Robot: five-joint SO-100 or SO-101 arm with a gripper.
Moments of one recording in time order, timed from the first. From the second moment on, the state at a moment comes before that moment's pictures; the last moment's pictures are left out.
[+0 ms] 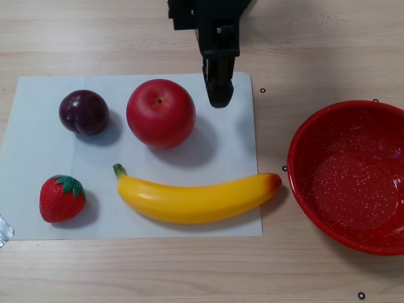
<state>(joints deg) 5.4 132.1 120.0 62.2 -2.1</state>
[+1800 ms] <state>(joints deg) -0.4 70.6 52.7 74.2 -0.6</state>
